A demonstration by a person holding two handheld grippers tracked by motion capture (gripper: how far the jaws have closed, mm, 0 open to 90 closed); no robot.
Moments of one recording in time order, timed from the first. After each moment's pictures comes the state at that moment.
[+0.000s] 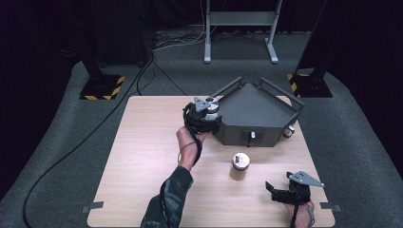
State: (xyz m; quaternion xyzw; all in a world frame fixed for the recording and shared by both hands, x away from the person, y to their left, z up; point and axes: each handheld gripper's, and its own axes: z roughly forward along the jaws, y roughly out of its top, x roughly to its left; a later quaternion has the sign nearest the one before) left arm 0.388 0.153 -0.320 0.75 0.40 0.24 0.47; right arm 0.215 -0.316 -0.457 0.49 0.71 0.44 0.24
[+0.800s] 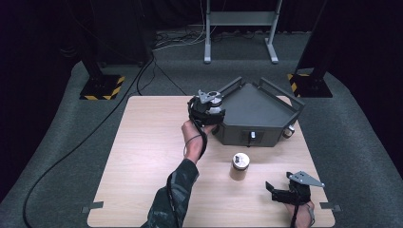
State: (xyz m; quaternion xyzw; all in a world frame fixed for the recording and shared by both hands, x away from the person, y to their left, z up) left arm 0.408 0.136 -0.311 0.75 0.41 0.23 0.47; right arm 0.215 -0.318 -0.457 0.49 0.71 0.44 0.24
